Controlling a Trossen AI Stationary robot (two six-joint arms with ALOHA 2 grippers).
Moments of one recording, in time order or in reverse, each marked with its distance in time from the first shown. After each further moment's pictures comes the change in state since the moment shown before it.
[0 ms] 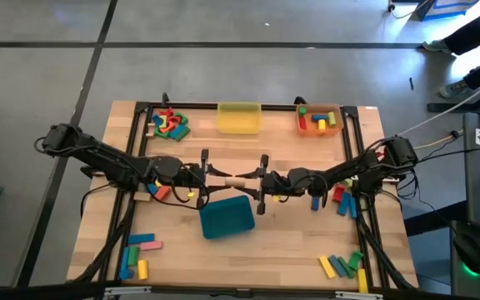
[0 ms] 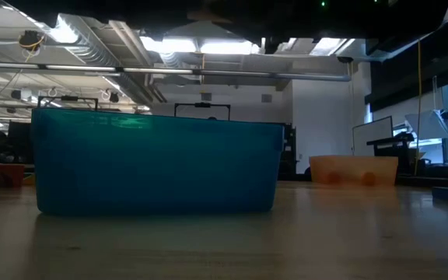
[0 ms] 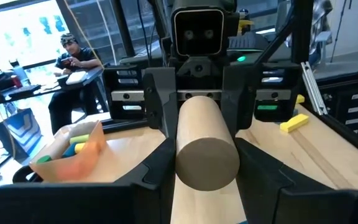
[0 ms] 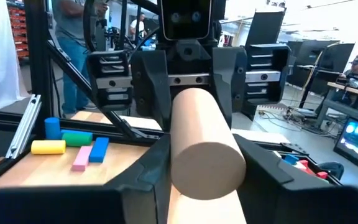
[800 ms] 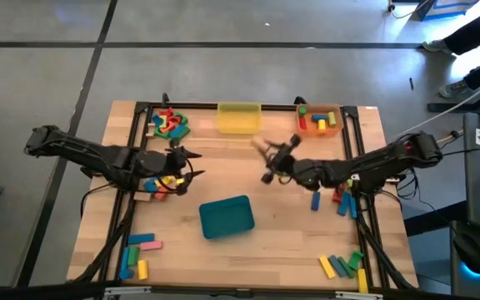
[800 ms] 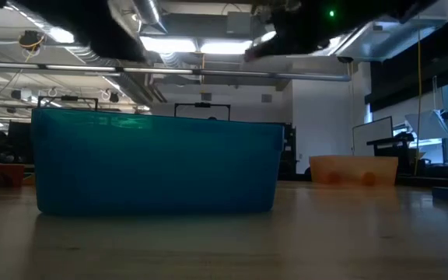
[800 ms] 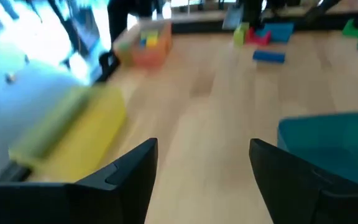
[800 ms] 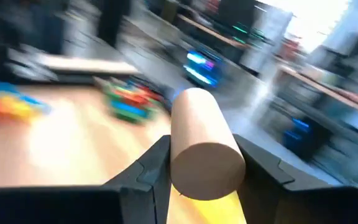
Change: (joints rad) left arm -0.003 -0.388 0.001 -0.783 -0.276 -0.269; right arm -0.056 -0.280 0.000 -0.581 0.653 -0.002
